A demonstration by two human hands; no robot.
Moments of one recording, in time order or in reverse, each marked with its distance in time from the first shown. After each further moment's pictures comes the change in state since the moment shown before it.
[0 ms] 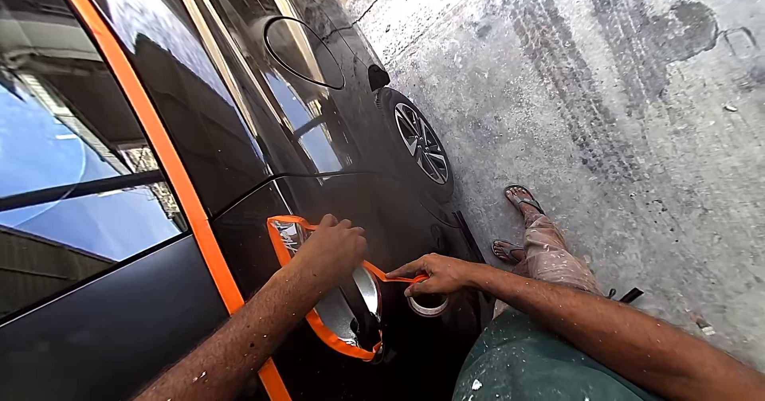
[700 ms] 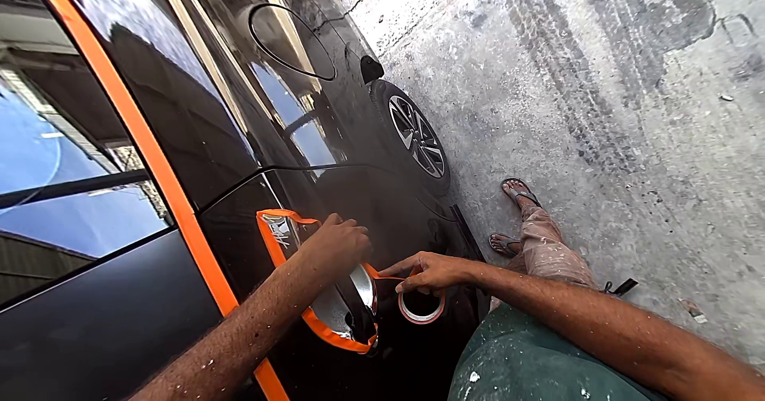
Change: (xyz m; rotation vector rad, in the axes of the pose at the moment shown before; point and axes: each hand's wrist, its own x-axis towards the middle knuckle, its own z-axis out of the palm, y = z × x) left_hand 0.012 0.009 0.005 -0.034 -0.035 0.089; right_hand -0.002 0.000 0.009 0.338 -0.074 0.096
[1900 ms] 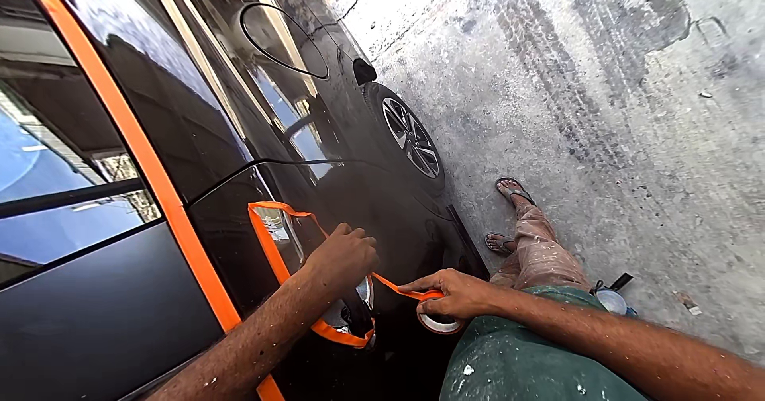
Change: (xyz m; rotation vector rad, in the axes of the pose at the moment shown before) left_hand -0.005 0.033 0.010 0.044 -0.007 0.053; right_hand -0.054 0.017 0.040 -0.246 0.163 -0.012
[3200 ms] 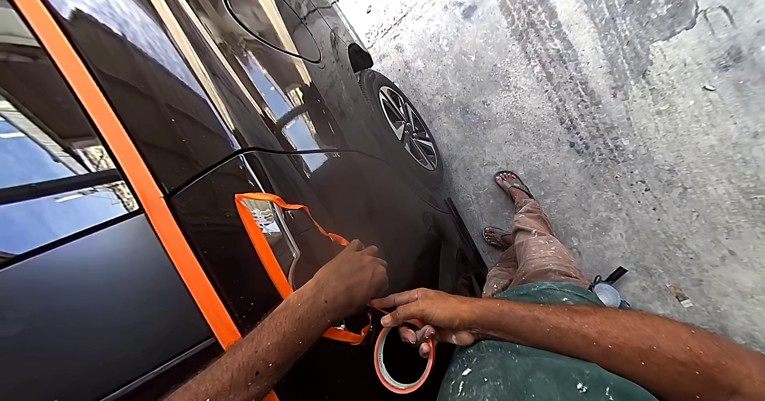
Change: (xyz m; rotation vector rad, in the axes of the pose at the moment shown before) left_hand 0.000 0.026 0.012 -0.122 -0.099 0.189; right_hand 0.013 -0.029 0.044 0.993 -0.212 0.165
